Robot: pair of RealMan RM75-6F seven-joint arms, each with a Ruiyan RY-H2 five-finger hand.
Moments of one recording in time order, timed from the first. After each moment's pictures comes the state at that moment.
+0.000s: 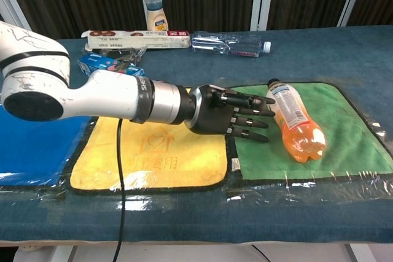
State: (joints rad) left arm -1.39 -1.80 0.09 -0.93 1.66 0.61 -2.30; right arm -0.05 -0.98 -0.05 -1.46 -1.69 1.68 0.29
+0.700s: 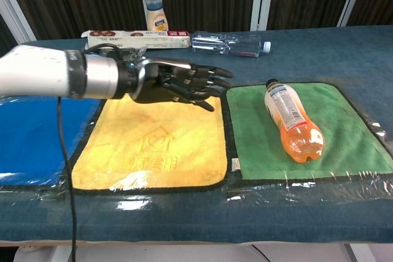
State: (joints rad) left arm -1.25 -1.54 0.11 -1.18 1.56 0.70 -1.51; right arm -0.05 -0.99 -0.05 -1.48 -1.70 1.66 0.21
